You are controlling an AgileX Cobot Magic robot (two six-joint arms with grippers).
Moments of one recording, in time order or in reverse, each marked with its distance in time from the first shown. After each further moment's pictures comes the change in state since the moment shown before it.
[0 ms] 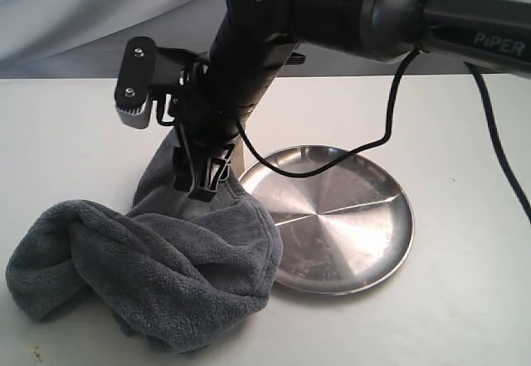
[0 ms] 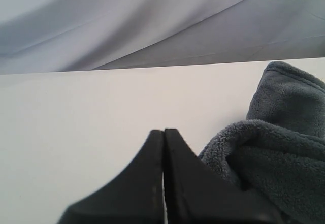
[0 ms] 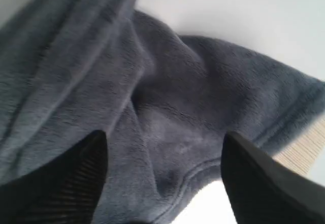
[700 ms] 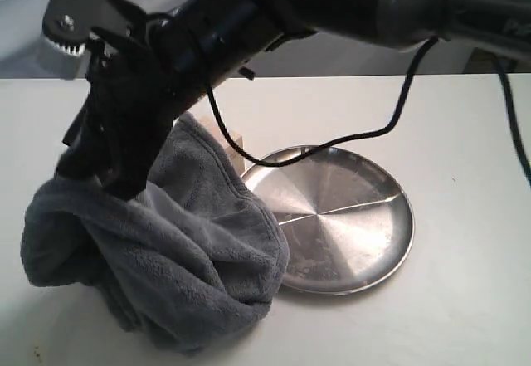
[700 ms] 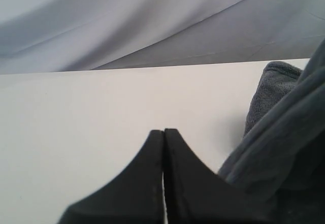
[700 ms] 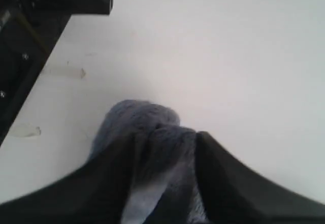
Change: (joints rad) left arm 0.000 0.000 0.000 0.000 0.000 0.000; right arm 0.019 -0.039 0.000 0.599 0.018 -0.385
